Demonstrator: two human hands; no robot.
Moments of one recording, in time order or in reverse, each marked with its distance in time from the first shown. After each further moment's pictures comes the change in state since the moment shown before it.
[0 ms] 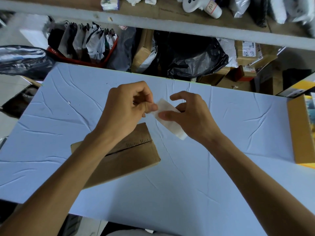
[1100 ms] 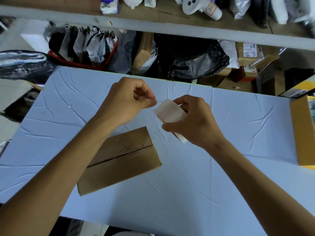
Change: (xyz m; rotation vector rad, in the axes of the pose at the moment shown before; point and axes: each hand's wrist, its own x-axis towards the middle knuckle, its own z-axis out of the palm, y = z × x) left_hand 0.031 -0.002 -0.006 0.097 -0.108 -0.176; right_hand 0.000 0.001 -0.003 -0.129 0.036 -0.010
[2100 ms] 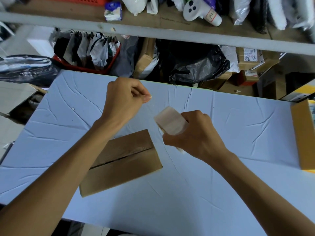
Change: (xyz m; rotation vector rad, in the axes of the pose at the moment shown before) left_hand 0.012 -0.015 0.005 0.102 0.249 0.080; right_hand -0.019 0.000 0.003 -0.124 -0.053 0.015
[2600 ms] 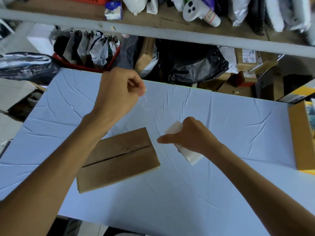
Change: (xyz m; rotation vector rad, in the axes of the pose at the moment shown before) left_hand 0.002 0.008 -0.019 0.032 0.005 0.061; right_hand 0.012 0.006 0.005 -0.113 -0.213 0.245
